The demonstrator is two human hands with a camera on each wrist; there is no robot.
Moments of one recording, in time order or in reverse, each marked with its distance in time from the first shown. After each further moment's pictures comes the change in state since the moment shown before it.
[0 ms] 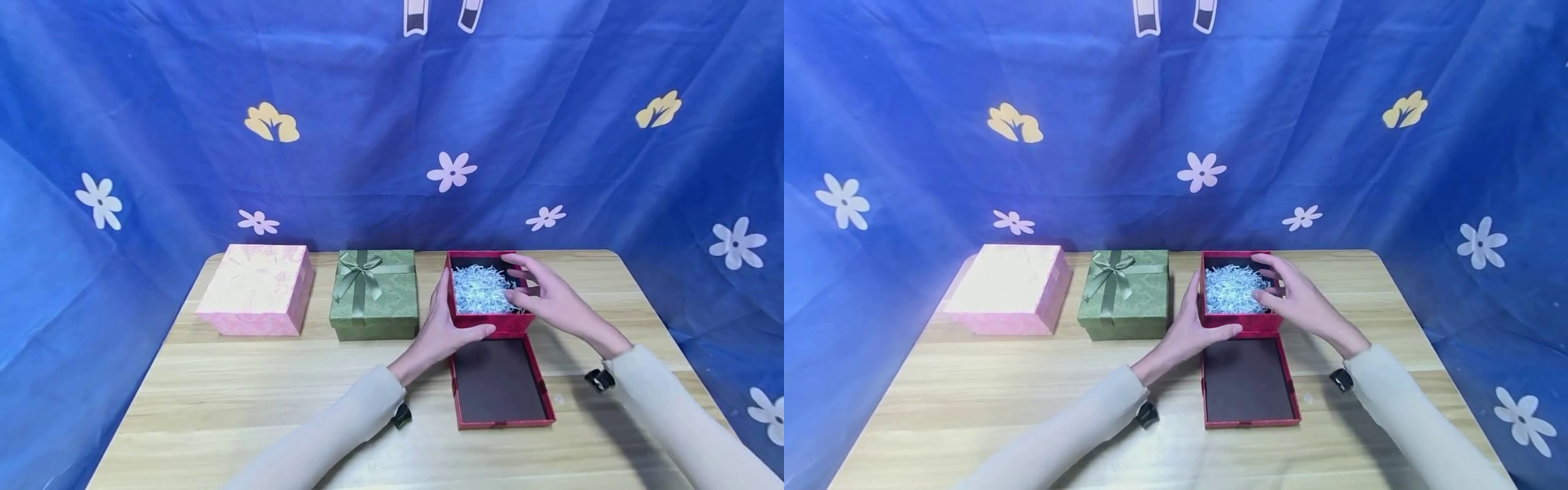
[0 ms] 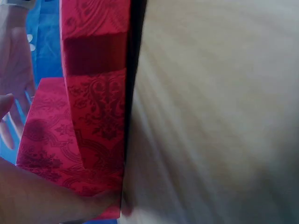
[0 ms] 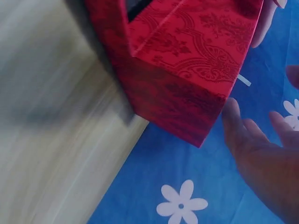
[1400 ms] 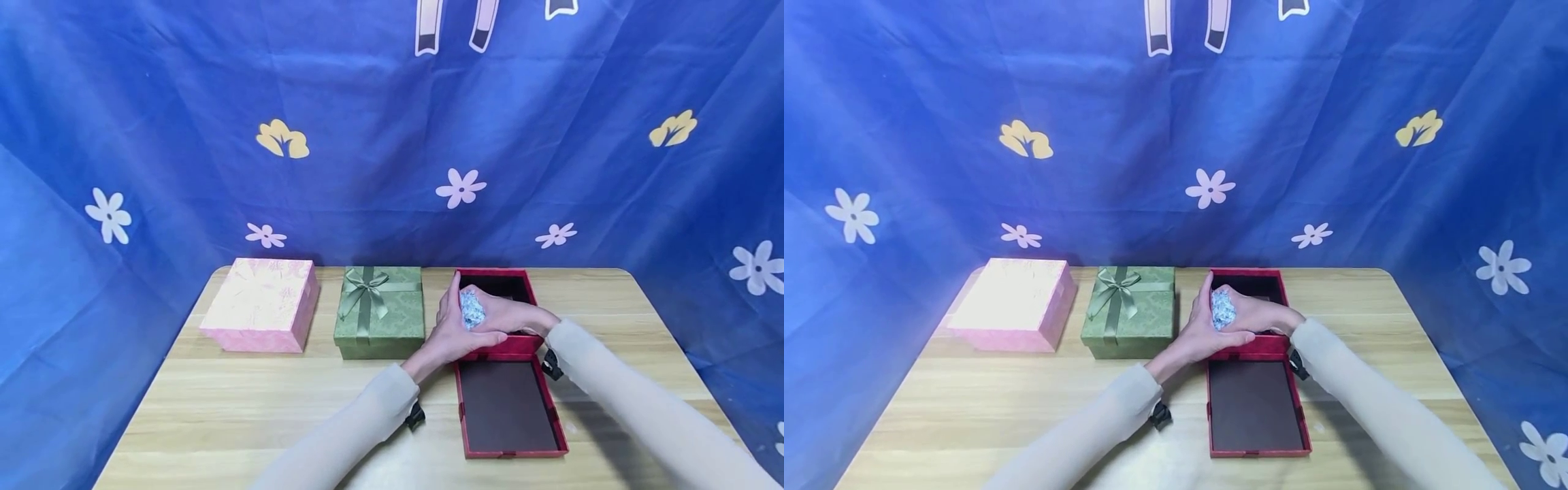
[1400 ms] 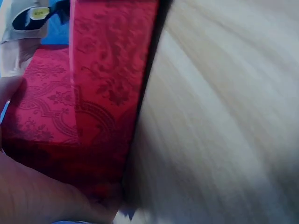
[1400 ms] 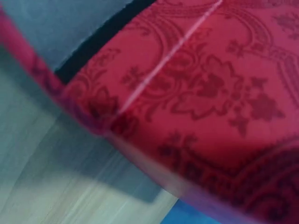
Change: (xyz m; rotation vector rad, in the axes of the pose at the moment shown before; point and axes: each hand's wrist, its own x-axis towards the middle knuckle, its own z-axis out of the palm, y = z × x) left_hand 0.028 0.002 0.003 0.074 0.009 -0.090; right_hand 0.079 0.035 0.054 0.132 -0.485 0.163
